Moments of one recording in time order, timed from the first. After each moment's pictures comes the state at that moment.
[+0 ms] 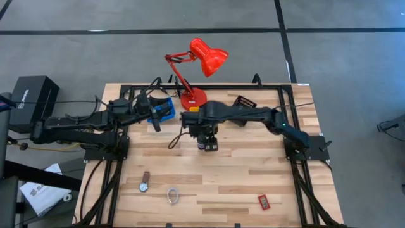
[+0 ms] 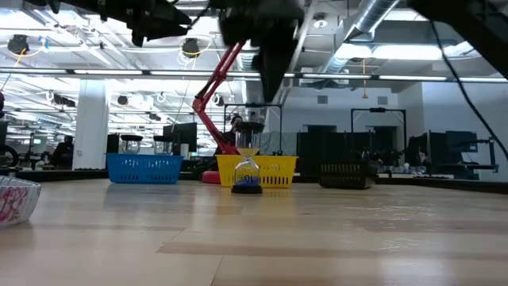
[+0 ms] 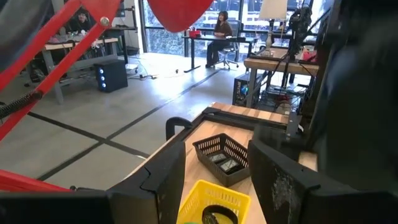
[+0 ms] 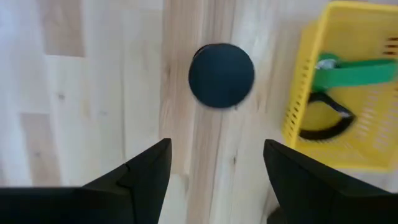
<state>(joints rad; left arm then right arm) 0.16 0.76 0.59 0.11 -0.31 -0.03 -0.02 2.29 2.35 -1.57 0.00 -0.13</state>
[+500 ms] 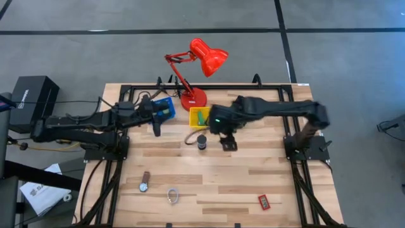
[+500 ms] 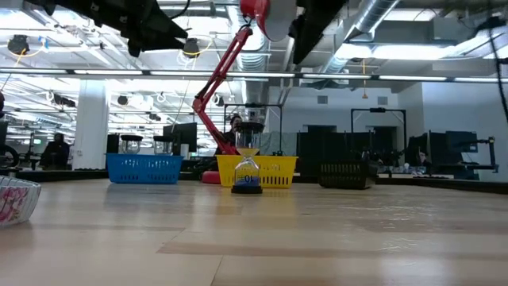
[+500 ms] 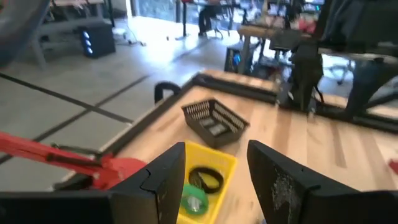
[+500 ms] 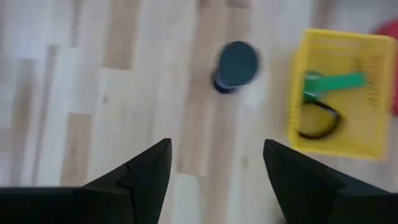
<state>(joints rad) 0.13 0.76 0.59 -0.03 -0.30 -0.12 0.00 1.76 1.74 -1.18 -0.04 -0.12</state>
